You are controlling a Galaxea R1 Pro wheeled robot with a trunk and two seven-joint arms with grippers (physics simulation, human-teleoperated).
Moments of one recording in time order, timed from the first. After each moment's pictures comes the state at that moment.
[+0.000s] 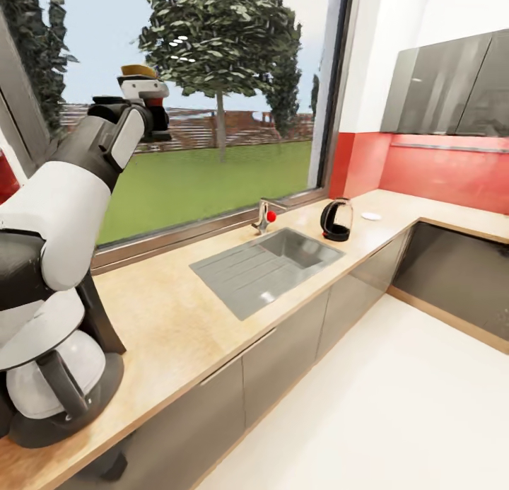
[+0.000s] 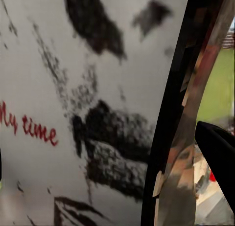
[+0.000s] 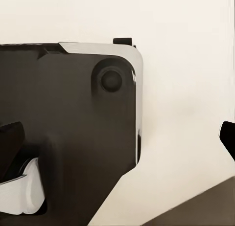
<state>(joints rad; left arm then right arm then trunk) -1.76 0.02 -0.12 -0.51 0.16 0.51 0.19 -0.17 -0.10 -0.51 -0.03 0.47 0.02 0.18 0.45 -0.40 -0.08</state>
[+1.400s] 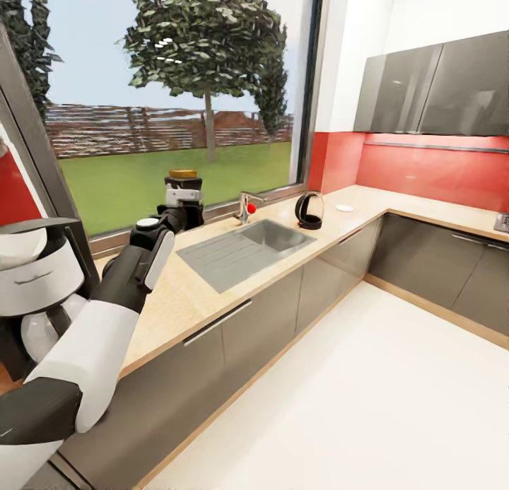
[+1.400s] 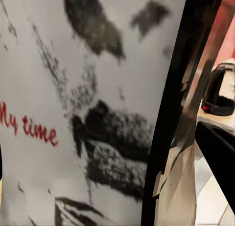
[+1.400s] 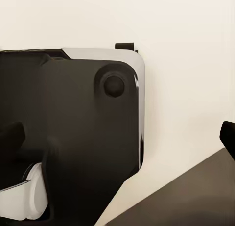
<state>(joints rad) -1.13 0.00 -0.18 -1.04 0.16 0.50 0.11 -0.17 -0.10 -0.51 -0.04 0.47 0.01 0.18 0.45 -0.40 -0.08</state>
